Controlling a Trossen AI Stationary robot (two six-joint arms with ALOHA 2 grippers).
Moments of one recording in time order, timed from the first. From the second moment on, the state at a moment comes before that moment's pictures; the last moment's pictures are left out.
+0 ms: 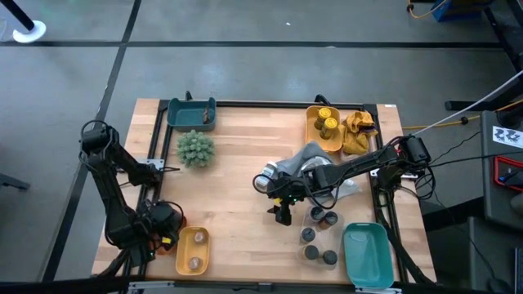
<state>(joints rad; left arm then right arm) -1.19 1.46 0.96 -1.17 -0.37 -2.01 0.24 1.74 1.19 -0.29 -0.03 0.39</state>
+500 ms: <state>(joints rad) -1.19 1.42 0.96 -1.17 -0.30 -1.99 0.24 1.74 1.19 -0.29 -0.03 0.39</state>
